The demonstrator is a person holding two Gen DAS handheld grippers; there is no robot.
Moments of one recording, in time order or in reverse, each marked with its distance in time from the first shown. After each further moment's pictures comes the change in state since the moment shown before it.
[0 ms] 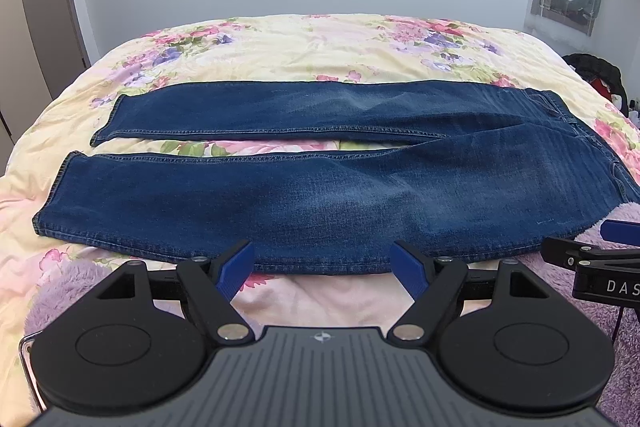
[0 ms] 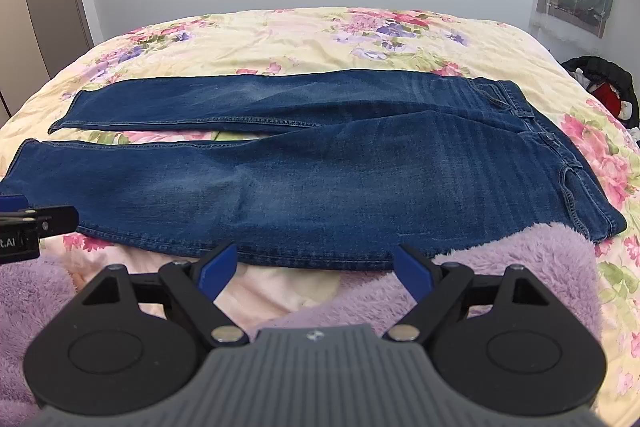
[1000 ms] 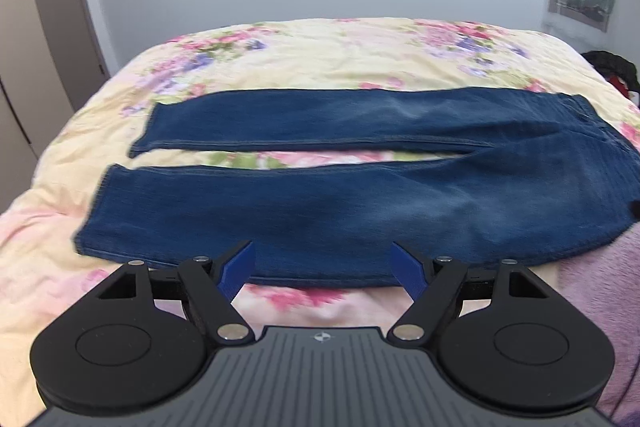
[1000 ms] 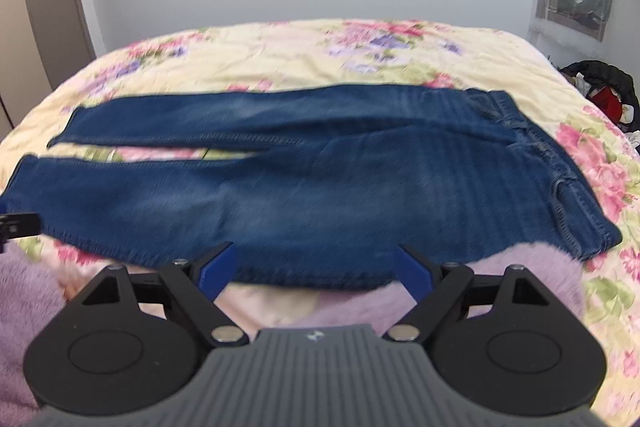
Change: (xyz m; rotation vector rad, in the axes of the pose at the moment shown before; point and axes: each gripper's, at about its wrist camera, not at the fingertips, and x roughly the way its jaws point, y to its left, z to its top) left arm -0.005 0.066 0.017 0.010 -0.006 0.082; right arm -0.003 -0.050 0.016 0.023 -0.068 0.004
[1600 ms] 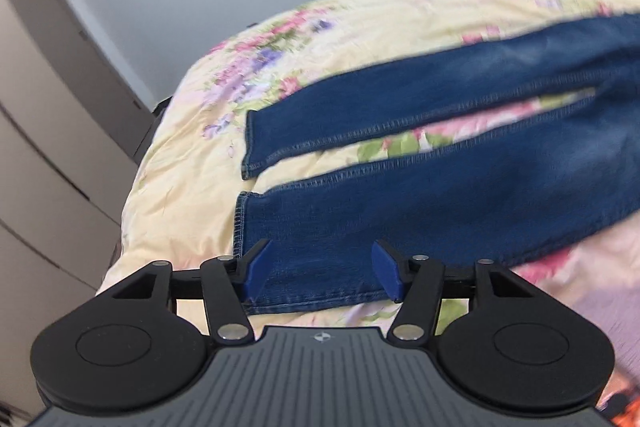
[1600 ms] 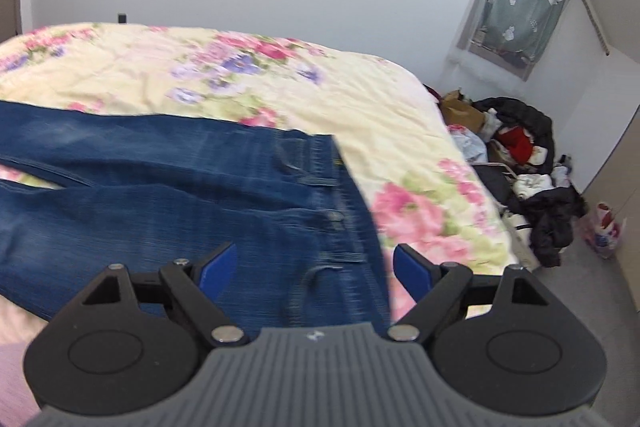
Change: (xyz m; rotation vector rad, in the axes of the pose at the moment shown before) left arm 0.051 0.128 0.025 0.305 0.093 0.164; right arm 0.002 -0.228 0.101 -0.158 0.054 -0.319
